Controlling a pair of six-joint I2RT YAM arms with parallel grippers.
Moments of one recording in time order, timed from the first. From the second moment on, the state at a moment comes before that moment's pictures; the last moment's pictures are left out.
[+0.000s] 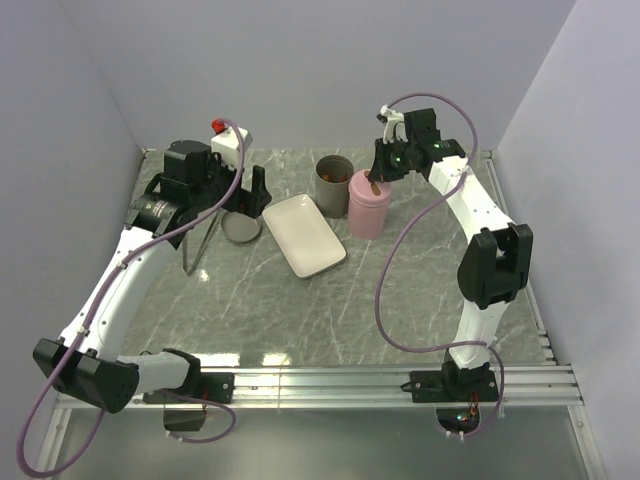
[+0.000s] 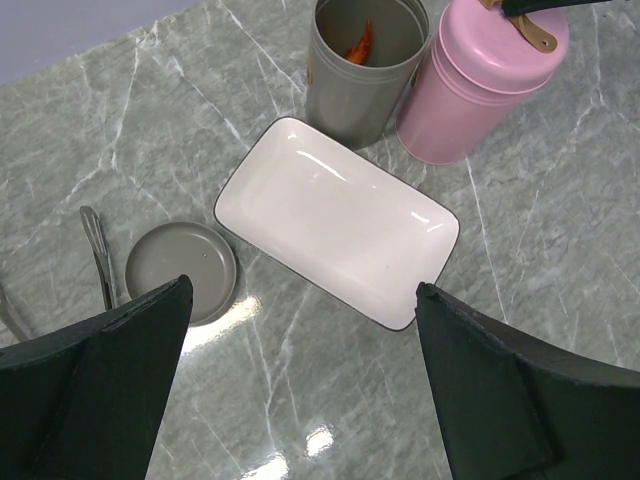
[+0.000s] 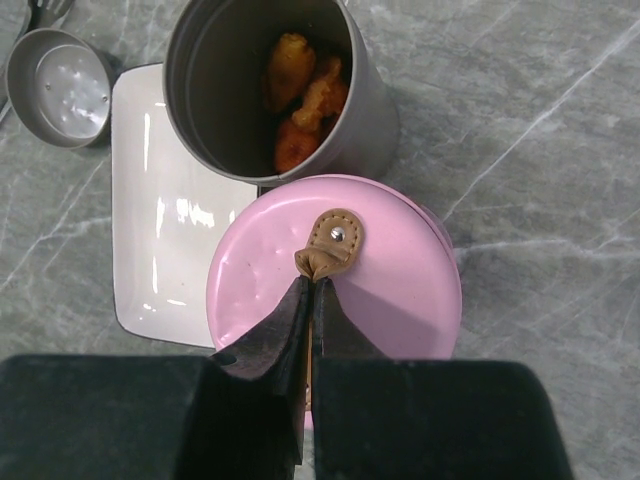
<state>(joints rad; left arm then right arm) -0.34 1.24 1.39 -0.61 0.21 0.01 0.23 1.89 1.79 -0.67 -0.40 0.00</state>
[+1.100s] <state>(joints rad) -0.34 1.24 1.40 -0.61 0.21 0.01 0.24 1.91 1.75 -0.64 -0.37 -0.02</state>
